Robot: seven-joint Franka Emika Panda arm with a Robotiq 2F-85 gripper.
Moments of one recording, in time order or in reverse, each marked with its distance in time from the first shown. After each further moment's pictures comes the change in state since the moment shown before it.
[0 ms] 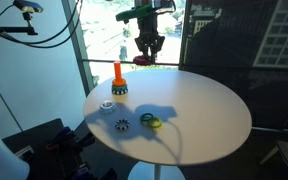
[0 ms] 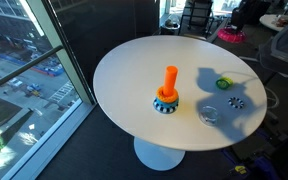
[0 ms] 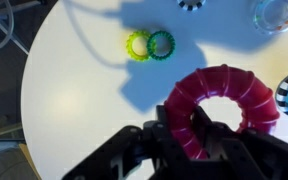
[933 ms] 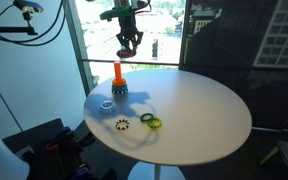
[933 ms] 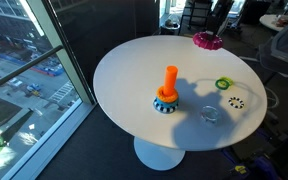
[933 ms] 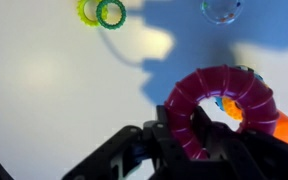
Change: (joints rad) arm 0.118 -0.005 0.108 0.007 0.009 0.023 0.010
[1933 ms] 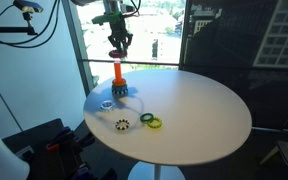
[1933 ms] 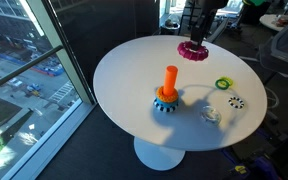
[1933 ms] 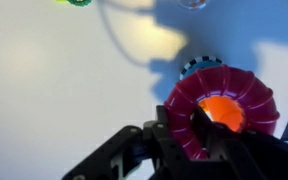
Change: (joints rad) arm 0.061 0.023 0.058 -0.010 0.000 0.056 0.045
